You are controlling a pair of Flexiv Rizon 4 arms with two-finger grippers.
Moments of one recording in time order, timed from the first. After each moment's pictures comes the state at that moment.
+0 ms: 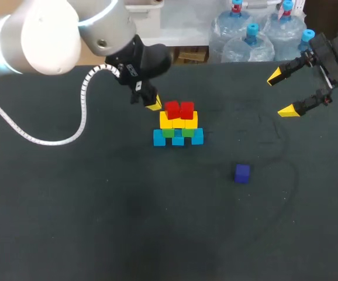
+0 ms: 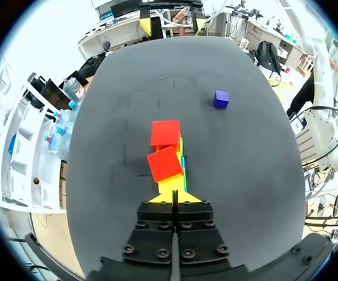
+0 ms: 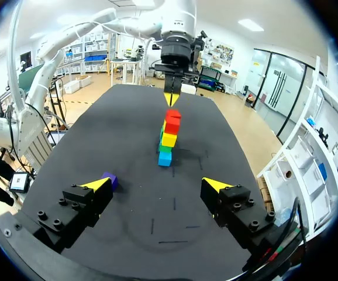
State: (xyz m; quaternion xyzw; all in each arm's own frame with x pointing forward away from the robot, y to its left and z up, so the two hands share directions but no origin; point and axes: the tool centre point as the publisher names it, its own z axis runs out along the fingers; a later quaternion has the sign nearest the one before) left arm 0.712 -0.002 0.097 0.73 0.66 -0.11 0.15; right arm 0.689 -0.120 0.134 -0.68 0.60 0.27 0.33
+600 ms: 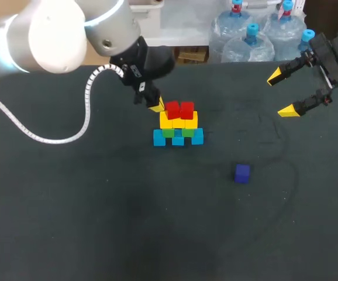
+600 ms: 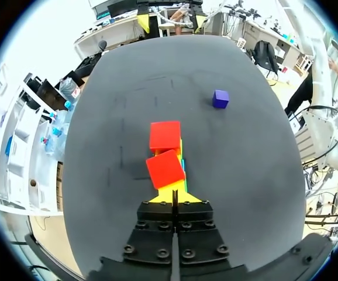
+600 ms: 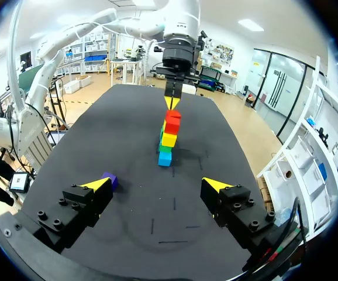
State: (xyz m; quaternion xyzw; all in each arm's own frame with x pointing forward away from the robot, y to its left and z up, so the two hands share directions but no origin) left arm 0.715 -0.008 0.090 0.74 0.65 -0.12 0.14; right arm 0.689 -0.120 0.134 -0.68 0.60 0.27 0.33
